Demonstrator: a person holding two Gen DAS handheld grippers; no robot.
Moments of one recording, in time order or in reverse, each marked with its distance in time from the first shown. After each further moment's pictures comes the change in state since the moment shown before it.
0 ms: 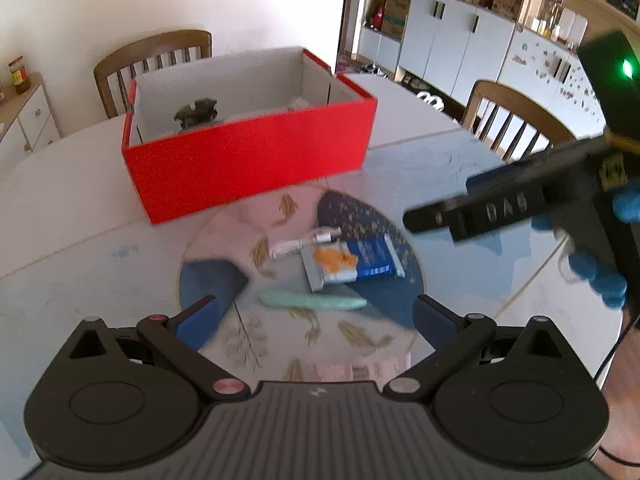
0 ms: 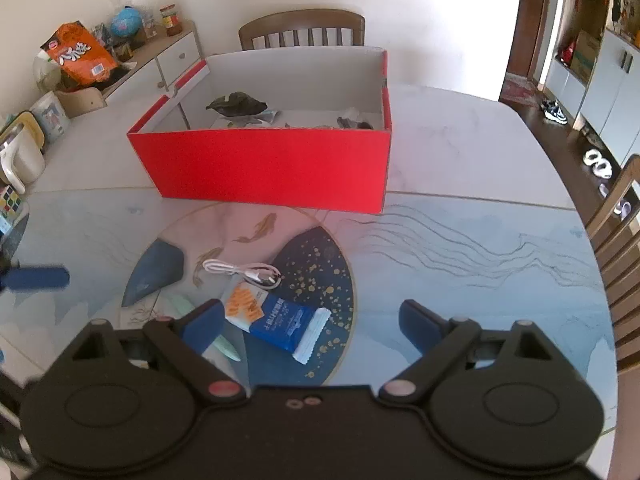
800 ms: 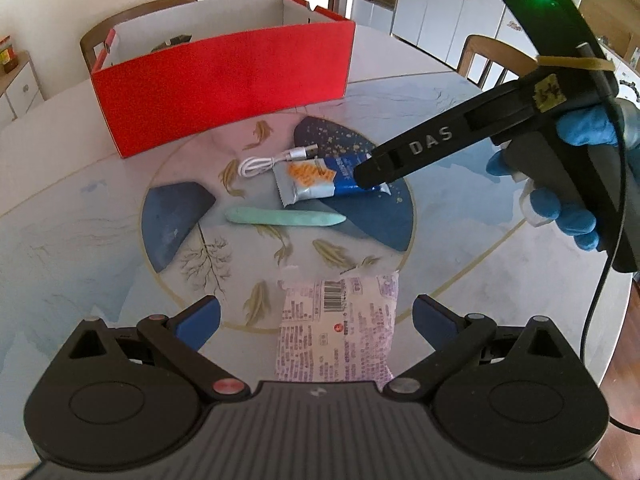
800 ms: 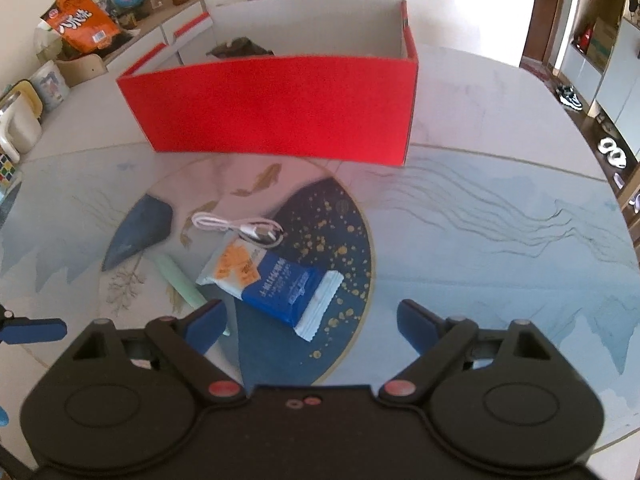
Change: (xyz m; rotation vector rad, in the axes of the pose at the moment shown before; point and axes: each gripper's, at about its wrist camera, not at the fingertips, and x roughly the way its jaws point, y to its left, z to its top) left arm 0.029 -0.018 -0.051 0.017 0.081 -0.015; right arm 0.051 0.003 -0.023 -0.034 0.073 0.015
